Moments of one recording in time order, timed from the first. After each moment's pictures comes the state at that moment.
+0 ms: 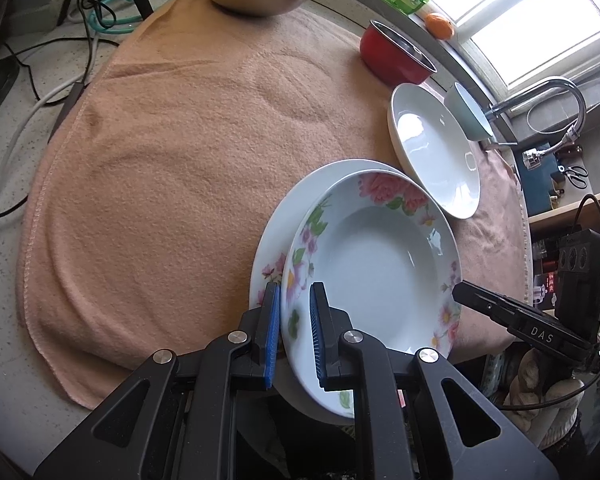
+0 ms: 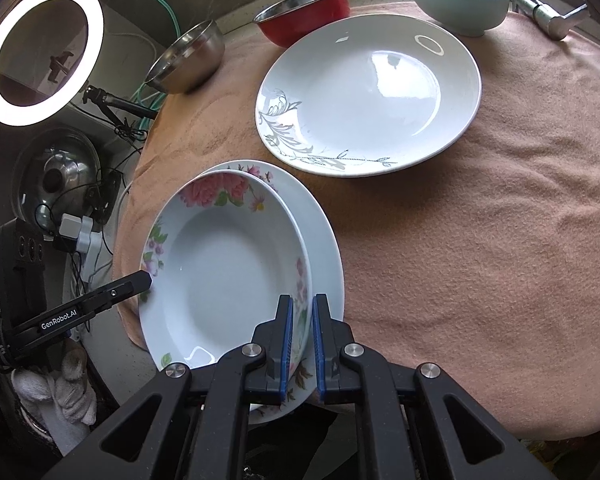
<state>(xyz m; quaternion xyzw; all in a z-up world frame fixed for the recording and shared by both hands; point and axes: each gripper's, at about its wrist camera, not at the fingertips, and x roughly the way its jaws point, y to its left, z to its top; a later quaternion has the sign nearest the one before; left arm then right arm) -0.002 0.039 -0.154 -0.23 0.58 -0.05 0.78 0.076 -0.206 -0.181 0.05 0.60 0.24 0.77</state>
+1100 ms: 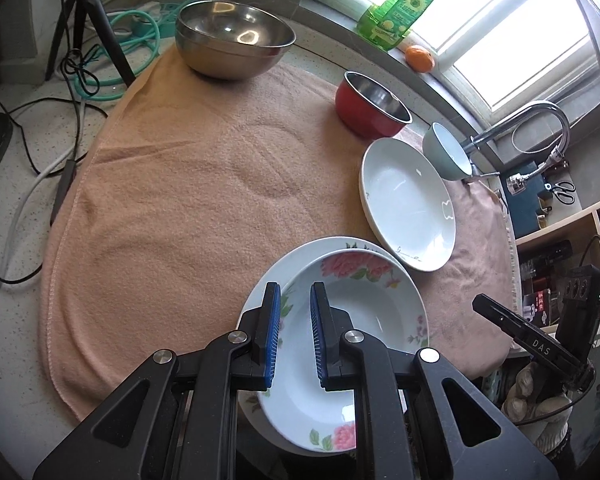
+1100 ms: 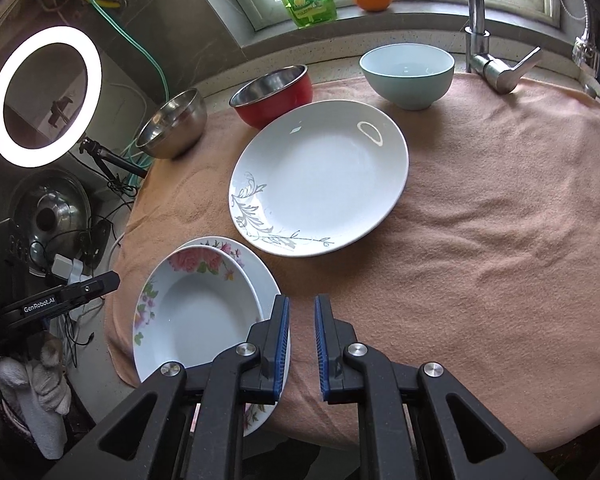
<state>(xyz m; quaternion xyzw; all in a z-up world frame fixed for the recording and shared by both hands) 0.032 0.043 -0.114 -0.22 0.54 -0.06 0.81 0.083 -0.251 -0.135 0.07 0.52 0.19 0.83</state>
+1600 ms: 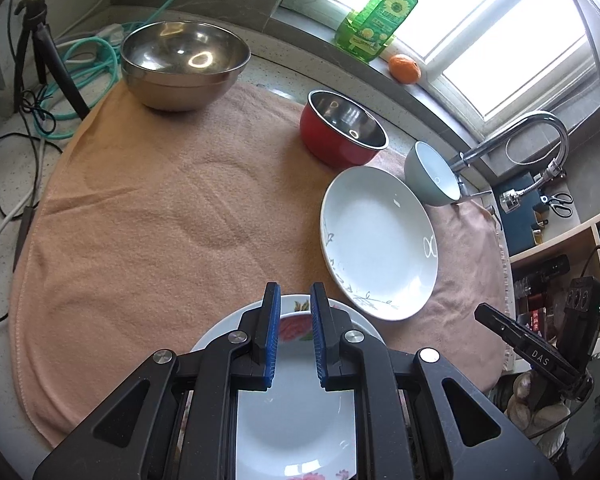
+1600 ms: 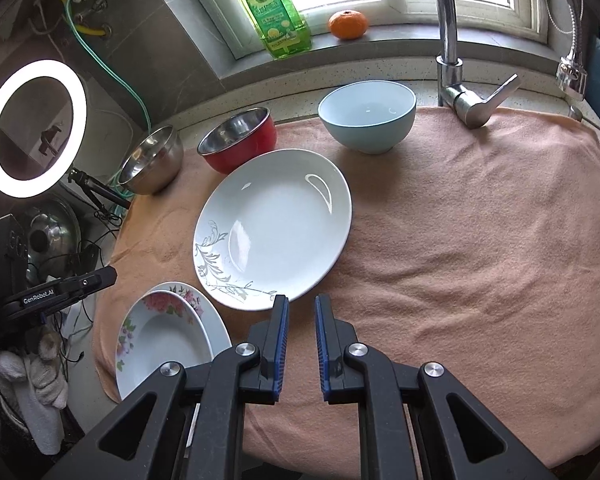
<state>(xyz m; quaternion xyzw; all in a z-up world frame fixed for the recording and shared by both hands) 0.081 0.007 -0.108 -0.22 0.52 -0.07 0.82 0.119 -0.287 -0.120 0.05 0.50 0.18 0.85</state>
